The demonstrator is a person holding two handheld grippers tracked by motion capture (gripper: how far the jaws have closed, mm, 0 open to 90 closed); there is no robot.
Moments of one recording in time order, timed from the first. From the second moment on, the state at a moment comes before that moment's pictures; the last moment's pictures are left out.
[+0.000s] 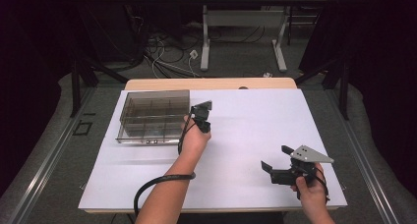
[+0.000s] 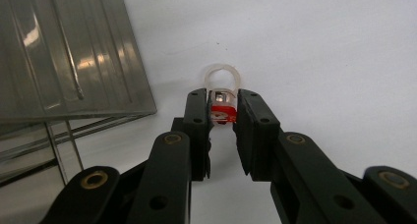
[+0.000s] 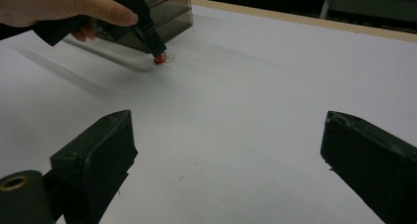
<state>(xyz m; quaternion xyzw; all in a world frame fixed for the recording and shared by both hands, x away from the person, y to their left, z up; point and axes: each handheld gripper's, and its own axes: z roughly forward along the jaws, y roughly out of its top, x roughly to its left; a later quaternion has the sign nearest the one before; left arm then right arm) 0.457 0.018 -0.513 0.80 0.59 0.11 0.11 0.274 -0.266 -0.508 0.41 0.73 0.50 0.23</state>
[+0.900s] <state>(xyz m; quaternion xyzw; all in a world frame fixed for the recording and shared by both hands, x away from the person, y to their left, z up) 0.458 0.019 -0.509 0.80 0.58 0.10 0.12 0.275 -0.267 -0.509 0.41 0.73 0.49 0.23</state>
